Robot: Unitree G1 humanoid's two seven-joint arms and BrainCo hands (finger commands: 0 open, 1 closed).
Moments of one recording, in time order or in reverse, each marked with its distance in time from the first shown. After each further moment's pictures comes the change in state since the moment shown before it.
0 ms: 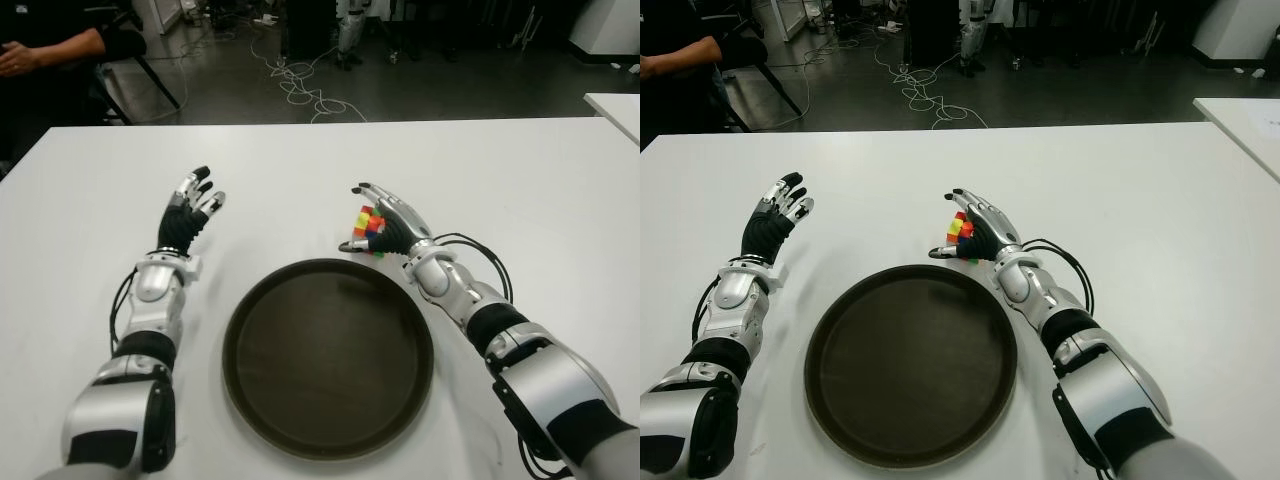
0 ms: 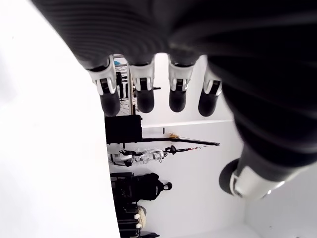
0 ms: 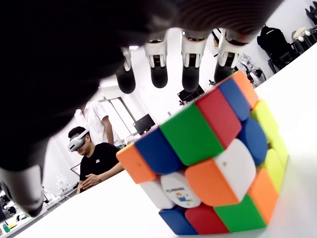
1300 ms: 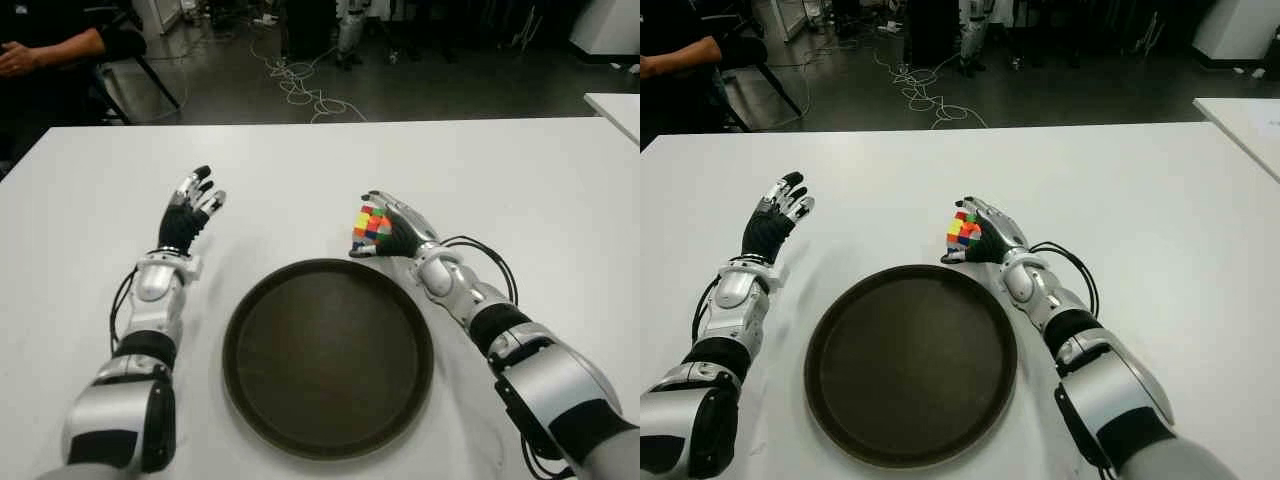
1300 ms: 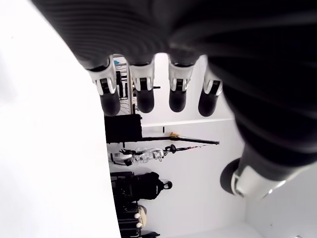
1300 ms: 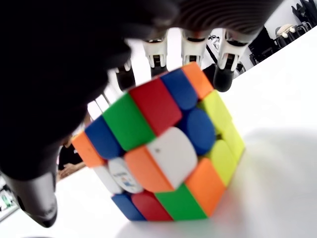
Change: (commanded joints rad) left arm 0.010 -0.003 -0.007 -0.015 0.011 0.007 0.014; right arm -0.047 -0.021 0.038 0.022 -0.036 0.098 0.080
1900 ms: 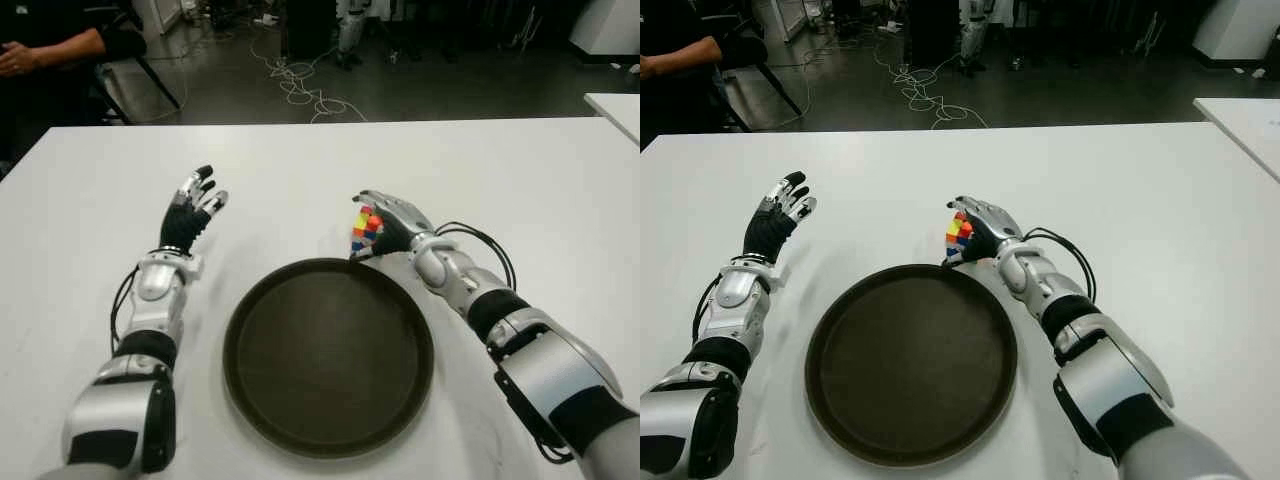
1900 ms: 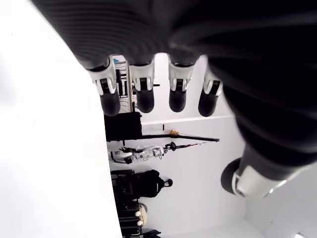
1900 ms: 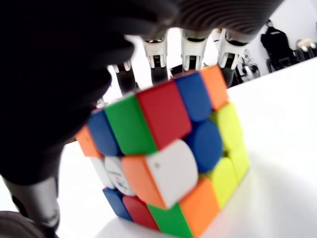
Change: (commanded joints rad) left arm 0.004 0.003 -0.006 -0.006 -0.002 -0.001 -0.004; right arm -0.033 0.000 0.083 0.001 -0.087 0.074 0.006
